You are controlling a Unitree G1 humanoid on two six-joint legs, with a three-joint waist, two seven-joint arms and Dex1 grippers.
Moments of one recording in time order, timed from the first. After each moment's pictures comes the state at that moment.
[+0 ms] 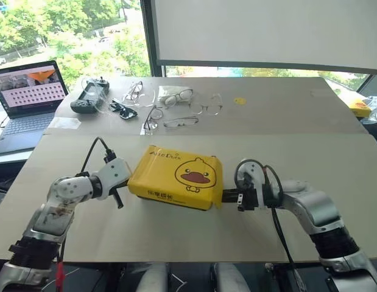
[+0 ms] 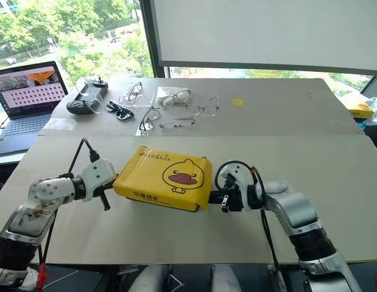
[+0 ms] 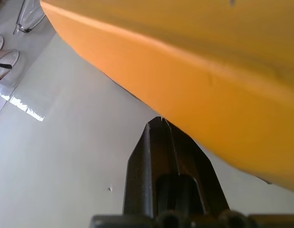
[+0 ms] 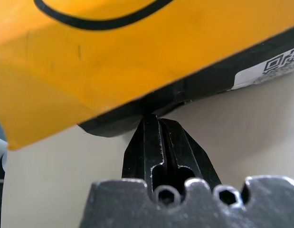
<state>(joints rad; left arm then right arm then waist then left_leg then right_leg) -0.21 0.81 -0.01 -0.07 -0.11 0.18 -0.92 -0.40 -0.66 0.17 -0.14 0.42 0.78 1.05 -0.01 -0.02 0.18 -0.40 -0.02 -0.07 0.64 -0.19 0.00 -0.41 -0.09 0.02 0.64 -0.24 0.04</state>
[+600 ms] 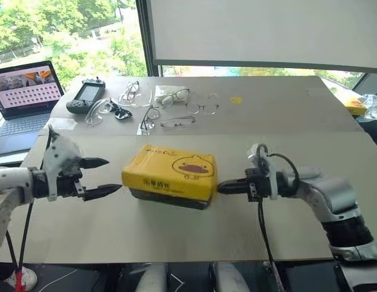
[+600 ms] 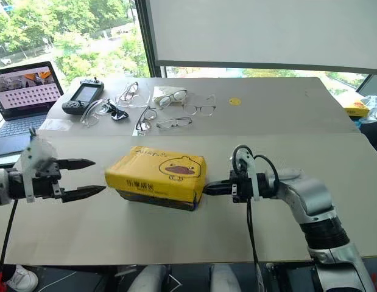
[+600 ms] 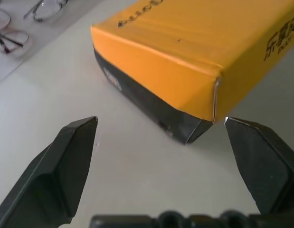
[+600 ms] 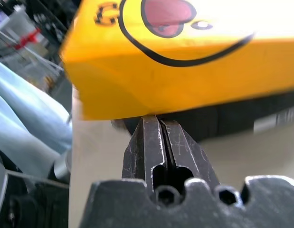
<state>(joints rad) -0.12 1.05 0.40 -0.34 -0.63 0.73 -1.10 -0.53 -0.66 0.09 -0.14 0.64 0.86 1.17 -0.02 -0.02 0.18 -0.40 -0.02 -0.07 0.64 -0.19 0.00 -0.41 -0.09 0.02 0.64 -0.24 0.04</state>
